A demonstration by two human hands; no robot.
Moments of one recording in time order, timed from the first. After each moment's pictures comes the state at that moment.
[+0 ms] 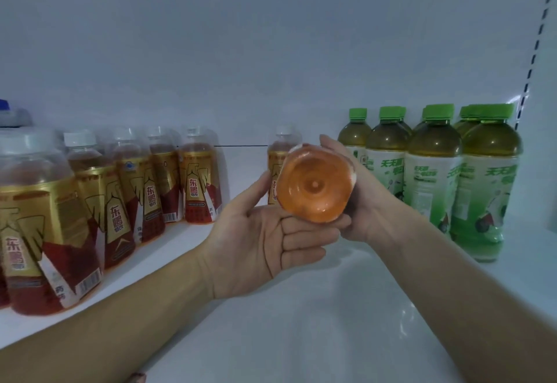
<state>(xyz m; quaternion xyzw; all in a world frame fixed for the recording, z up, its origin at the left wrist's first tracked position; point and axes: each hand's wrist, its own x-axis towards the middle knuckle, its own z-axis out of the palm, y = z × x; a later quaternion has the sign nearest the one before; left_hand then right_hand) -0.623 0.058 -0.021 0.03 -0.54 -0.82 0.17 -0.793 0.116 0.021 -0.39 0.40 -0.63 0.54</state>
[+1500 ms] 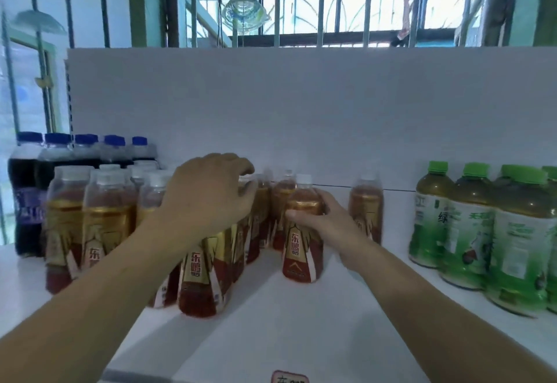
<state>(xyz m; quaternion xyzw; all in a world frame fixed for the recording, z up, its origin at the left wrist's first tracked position) -0.441 0.052 0.086 0.44 -0.79 0.22 0.35 -0.662 0.041 0.019 -0.57 0.53 -0.55 0.30</state>
